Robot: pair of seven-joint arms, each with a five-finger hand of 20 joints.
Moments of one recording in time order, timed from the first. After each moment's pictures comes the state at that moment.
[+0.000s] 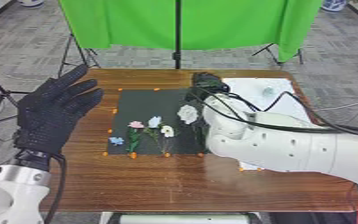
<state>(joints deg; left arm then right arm) 130.9 -48.0 -100.8 -139.8 27.2 13.1 15.2 -24.4 -56.4 -4.2 -93.1 -104.4 16.3 56.0</state>
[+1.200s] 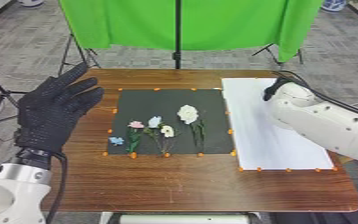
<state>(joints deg) 129.5 -48.7 -100.0 -139.4 27.3 12.8 14.9 -28.1 -42.6 7.4 -79.2 -89.8 1.9 59.2</state>
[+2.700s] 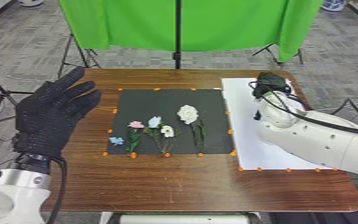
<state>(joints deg) 131.5 -49.4 -100.1 -139.5 27.0 12.9 16.8 -27.6 -44.9 -1.5 -80.9 -103.3 17.7 53.9</state>
